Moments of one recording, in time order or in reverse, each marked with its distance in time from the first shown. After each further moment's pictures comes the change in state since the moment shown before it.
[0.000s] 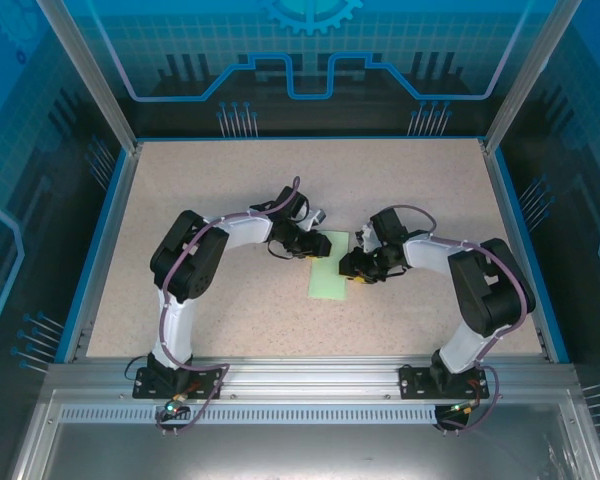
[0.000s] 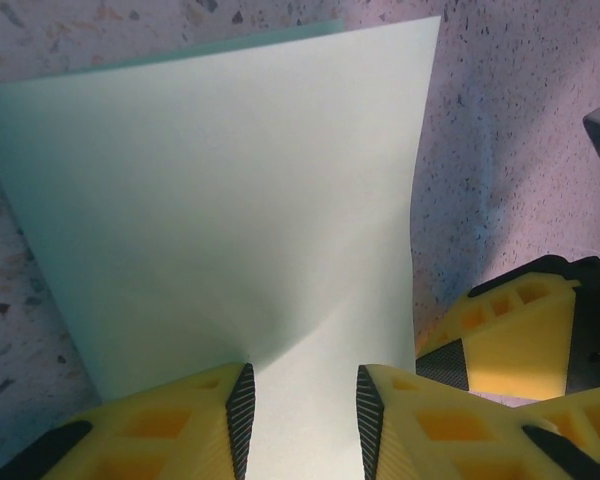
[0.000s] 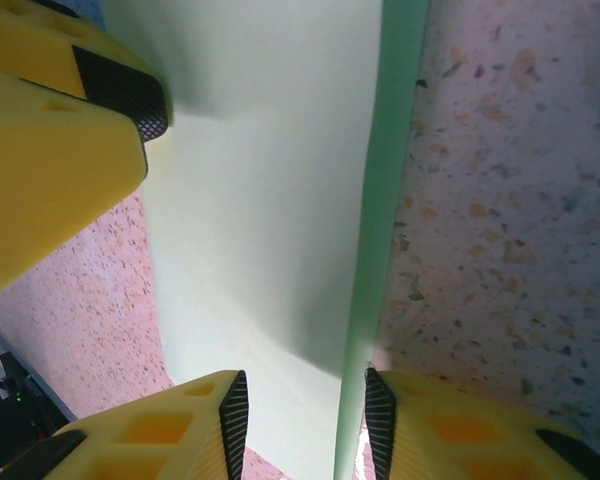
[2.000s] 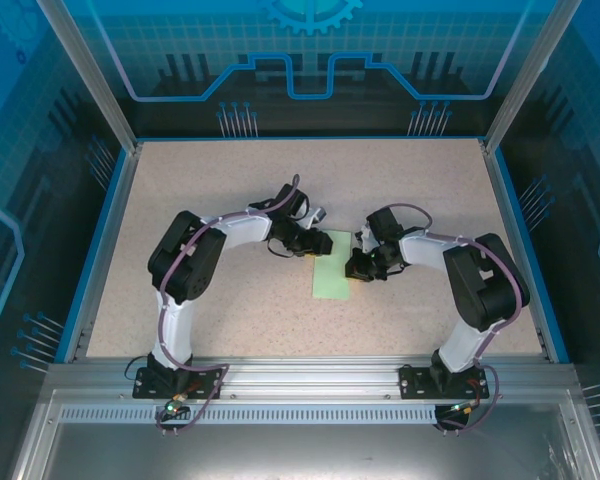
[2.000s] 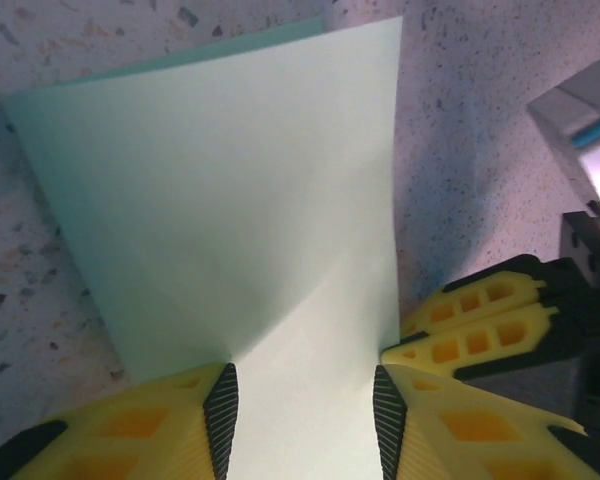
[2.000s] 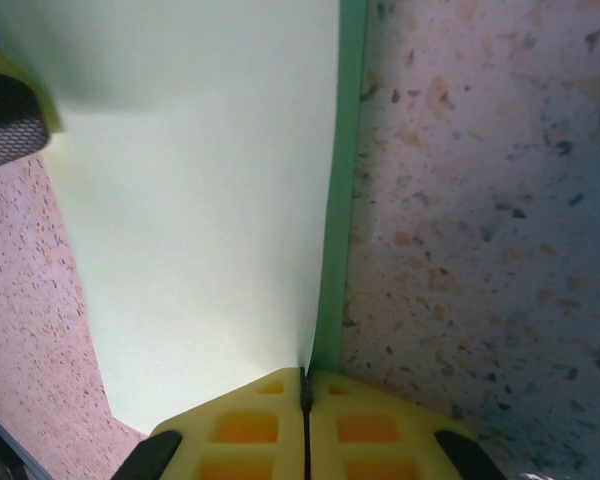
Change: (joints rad) left arm 0.000 -0.029 0.011 -0.027 -0.006 0.002; right arm 0.009 0.044 0.046 -0.069 0.090 -0.040
